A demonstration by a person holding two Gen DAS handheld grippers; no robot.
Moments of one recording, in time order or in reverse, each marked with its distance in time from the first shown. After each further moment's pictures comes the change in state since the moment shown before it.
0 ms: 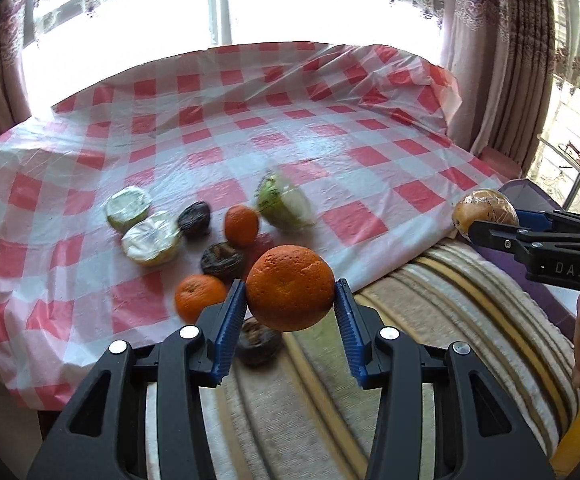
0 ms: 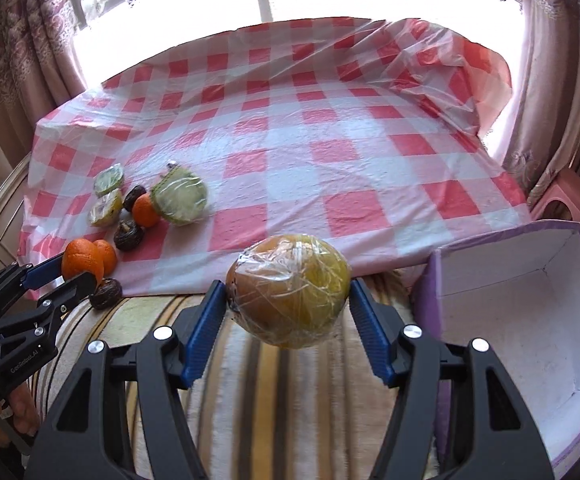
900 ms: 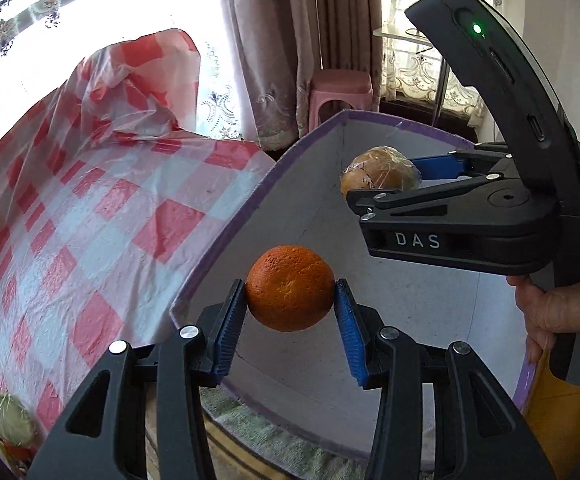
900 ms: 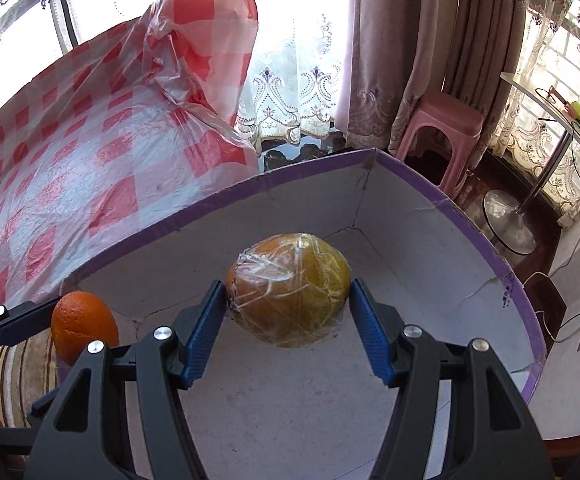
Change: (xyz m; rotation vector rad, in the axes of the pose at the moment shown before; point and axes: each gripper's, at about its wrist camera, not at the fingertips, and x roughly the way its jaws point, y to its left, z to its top) left arm 0.118 -0.289 0.060 0.521 0.130 -0.348; right arm 0.012 -0.251 -0.018 0.308 0.086 -0.357
